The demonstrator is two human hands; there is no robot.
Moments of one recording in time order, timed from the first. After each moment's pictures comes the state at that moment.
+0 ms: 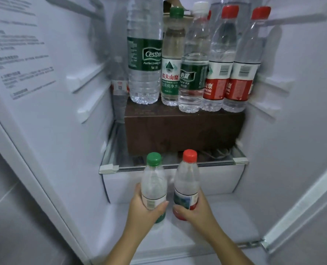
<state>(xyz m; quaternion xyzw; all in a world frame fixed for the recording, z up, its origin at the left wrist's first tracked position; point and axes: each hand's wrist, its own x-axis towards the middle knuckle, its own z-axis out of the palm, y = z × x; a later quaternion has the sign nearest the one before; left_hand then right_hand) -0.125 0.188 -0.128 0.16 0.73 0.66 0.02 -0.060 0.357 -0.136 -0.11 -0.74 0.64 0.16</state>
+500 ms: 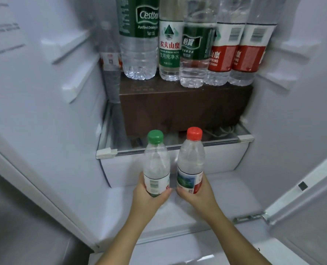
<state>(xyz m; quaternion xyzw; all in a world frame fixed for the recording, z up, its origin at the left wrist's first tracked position) -0.133 0.187 -0.155 0.12 0.74 0.65 0.10 -0.064 0.354 -0.164 -0.16 -0.74 0.63 0.18</state>
